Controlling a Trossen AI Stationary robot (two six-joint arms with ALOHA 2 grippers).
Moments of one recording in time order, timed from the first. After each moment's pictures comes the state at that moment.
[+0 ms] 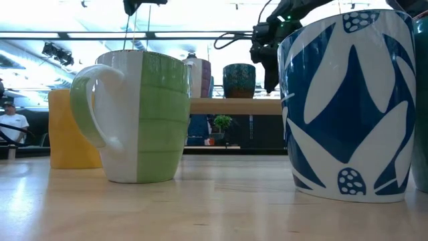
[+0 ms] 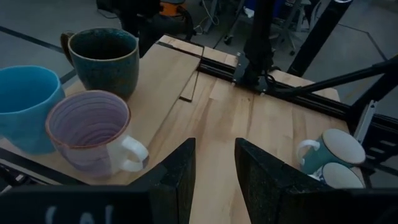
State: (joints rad) left arm 0.23 1.04 1.22 -0.58 0.00 -0.19; right arm -0.76 1.83 1.86 -1.24 -0.17 -0.31
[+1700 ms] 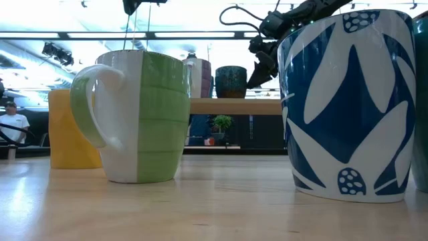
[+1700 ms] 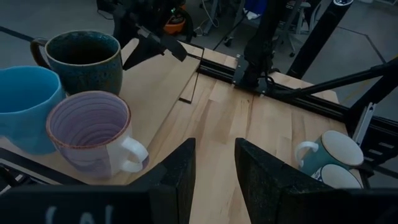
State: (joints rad) left arm 0.23 1.03 1.22 -0.58 -0.01 -0.20; right arm -0.69 1.57 1.34 -0.48 -0.16 -0.35
